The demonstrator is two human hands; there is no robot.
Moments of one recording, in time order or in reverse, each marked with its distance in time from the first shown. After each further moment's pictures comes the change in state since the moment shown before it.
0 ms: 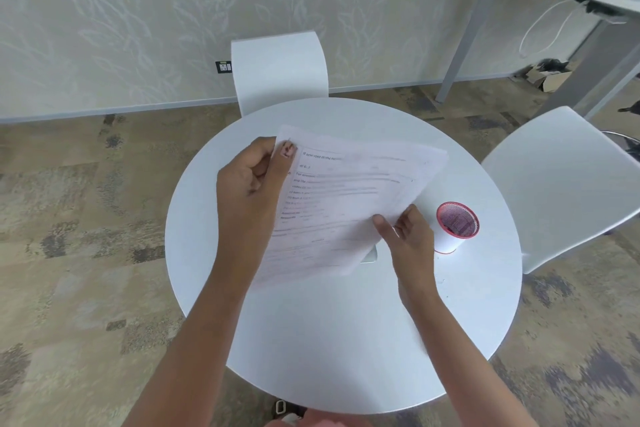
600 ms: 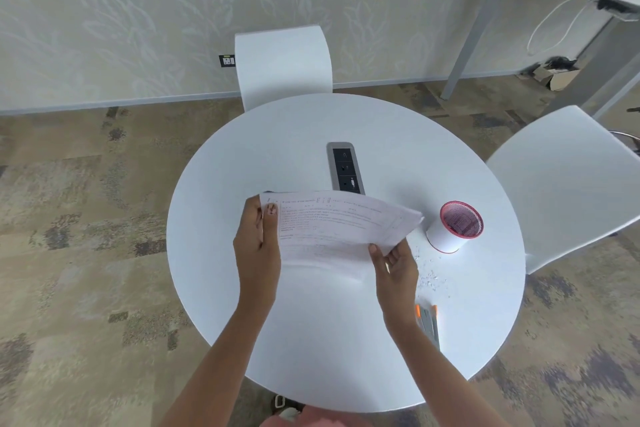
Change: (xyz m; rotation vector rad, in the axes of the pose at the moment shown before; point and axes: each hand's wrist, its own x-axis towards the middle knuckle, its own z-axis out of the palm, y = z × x) left_hand -0.039 -0.099 -0.003 0.085 0.150 -0.124; right_hand -0.018 0.073 0.006 -0.138 0.103 -0.018
